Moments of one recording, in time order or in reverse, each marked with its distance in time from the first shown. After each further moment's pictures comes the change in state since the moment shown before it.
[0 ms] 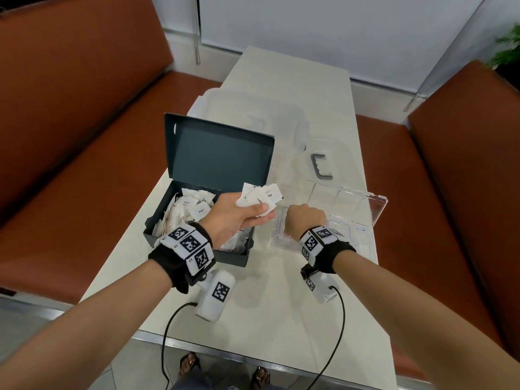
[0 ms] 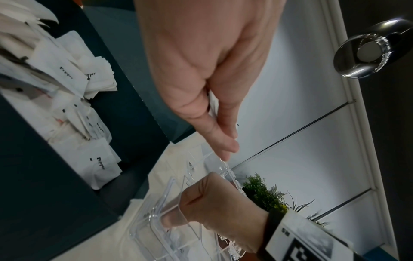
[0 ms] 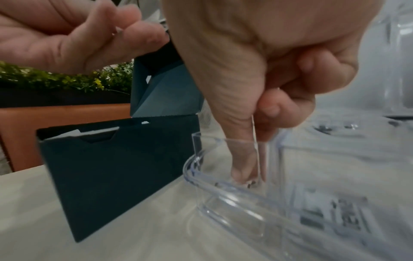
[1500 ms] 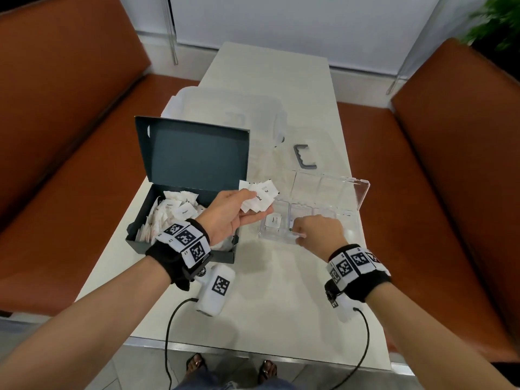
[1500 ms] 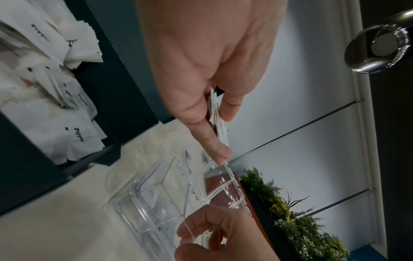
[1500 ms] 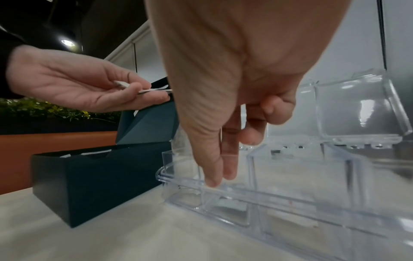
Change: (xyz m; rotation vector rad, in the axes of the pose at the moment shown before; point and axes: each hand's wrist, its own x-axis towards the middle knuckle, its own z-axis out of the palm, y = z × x) left_hand 0.006 0.005 0.034 -0.085 0.029 -0.182; right_hand -0.063 0.064 0.021 0.207 0.129 -0.132
